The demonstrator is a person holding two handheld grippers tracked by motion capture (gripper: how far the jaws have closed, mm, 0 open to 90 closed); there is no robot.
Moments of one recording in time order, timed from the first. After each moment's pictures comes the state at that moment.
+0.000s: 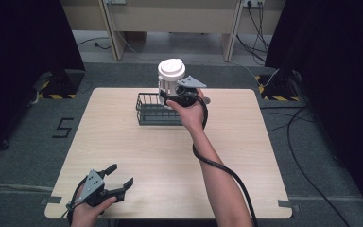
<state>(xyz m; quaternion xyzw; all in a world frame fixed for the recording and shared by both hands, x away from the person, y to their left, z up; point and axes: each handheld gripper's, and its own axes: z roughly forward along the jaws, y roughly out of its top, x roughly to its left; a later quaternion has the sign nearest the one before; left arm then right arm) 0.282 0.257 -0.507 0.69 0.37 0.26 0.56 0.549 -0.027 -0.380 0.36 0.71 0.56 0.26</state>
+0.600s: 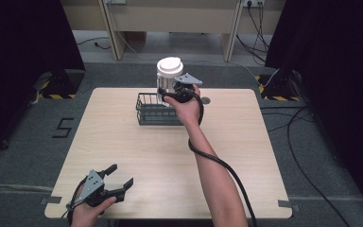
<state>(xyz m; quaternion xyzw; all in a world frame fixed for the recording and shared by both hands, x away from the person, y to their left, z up) 0.282 0.256 -0.507 0.69 0.38 0.26 0.57 0.572 -0.017 -0.389 0.37 0.70 0.55 0.25</state>
